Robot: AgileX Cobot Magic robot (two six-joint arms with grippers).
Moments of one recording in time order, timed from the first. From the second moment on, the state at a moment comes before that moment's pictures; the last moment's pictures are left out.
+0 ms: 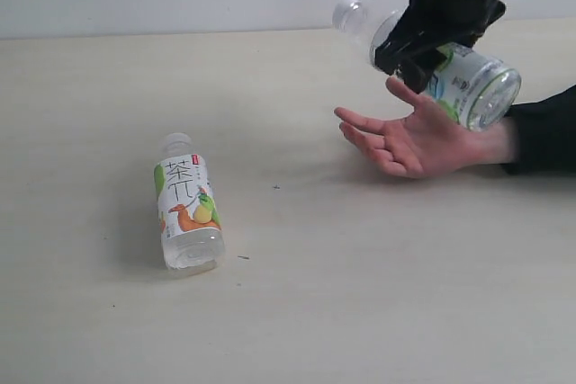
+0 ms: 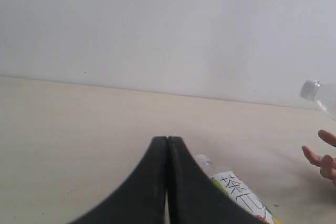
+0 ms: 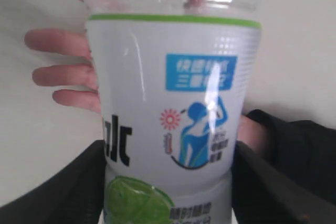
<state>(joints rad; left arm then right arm) -0.10 0.01 0.00 0.08 0.13 -0.28 0.43 1.86 -1.55 -0.20 1.19 -0.13</state>
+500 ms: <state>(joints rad) -0.10 0.01 0.00 0.08 0.13 -0.28 0.42 1.85 -1.27 -0.21 0.84 0.02</state>
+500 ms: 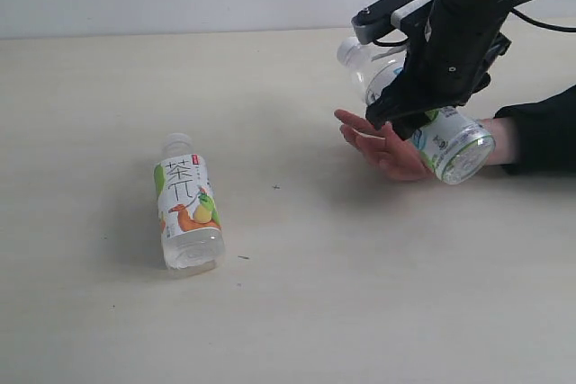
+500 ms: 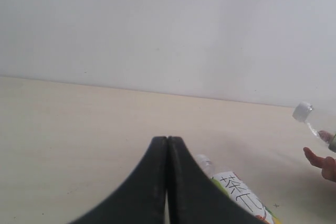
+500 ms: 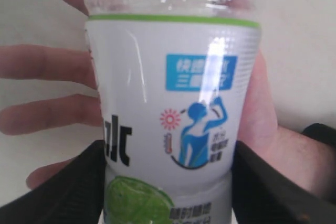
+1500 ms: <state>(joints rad) -0.10 0.01 0.00 0.08 0.13 -0.28 0.42 1.94 -1.27 -0.21 0.81 0.08</state>
